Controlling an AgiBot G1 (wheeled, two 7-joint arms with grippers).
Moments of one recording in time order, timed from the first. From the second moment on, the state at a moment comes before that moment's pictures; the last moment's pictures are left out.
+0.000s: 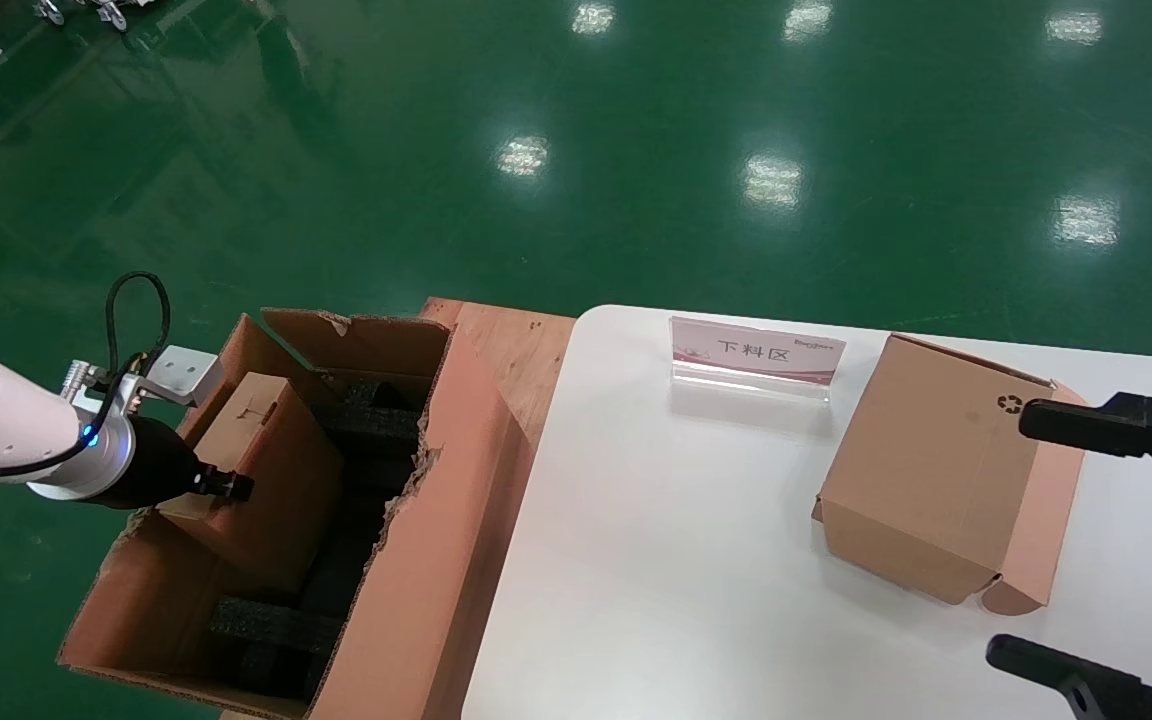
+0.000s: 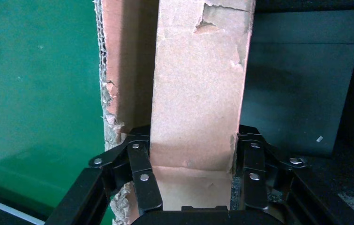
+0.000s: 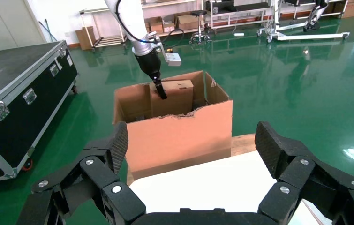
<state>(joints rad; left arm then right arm) -2.28 0.46 2.42 -1.40 1.87 0.77 -2.16 1.07 -0.61 -0.28 1.28 -0.73 -1.50 0.19</state>
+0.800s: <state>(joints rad) -2.29 0.46 2.42 -1.40 1.87 0.77 -2.15 1.07 -0.61 -0.28 1.28 -0.73 -1.50 0.19</state>
